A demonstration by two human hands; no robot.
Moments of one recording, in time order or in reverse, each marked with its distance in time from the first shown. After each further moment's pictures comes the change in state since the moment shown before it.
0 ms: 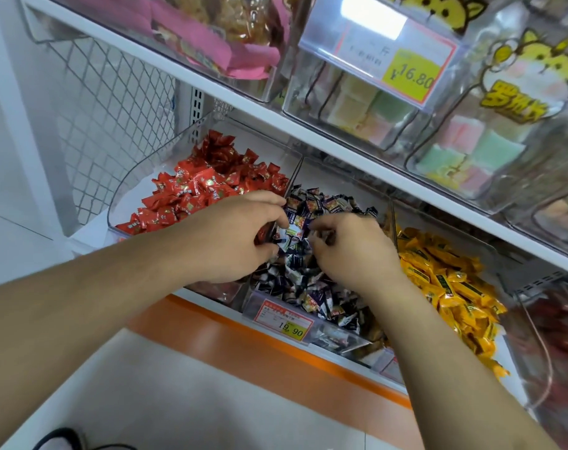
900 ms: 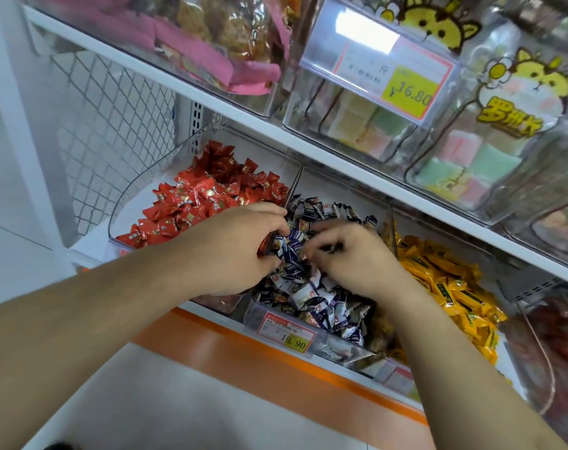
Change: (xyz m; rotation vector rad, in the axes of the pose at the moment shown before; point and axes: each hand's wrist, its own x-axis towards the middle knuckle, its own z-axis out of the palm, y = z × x) left_hand 0.001 0.000 0.001 0.032 0.018 0.001; right_hand 0.005 0.005 -0.013 0.245 -0.223 -0.036
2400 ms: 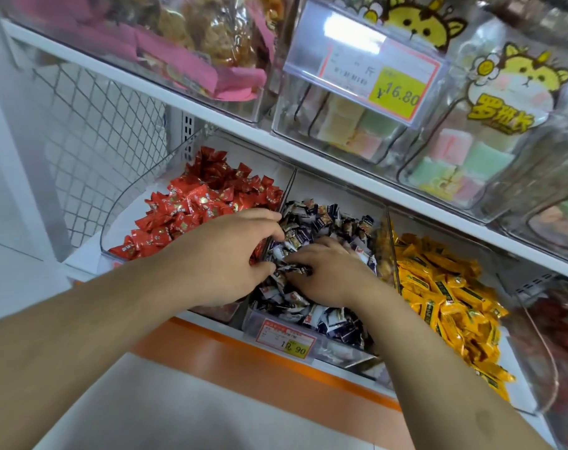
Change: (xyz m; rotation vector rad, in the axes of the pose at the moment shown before) left_hand -0.003 0.000 -0.002 0.009 -0.011 0.009; right_hand 0.022 0.018 0.041 -0.391 -0.214 0.033
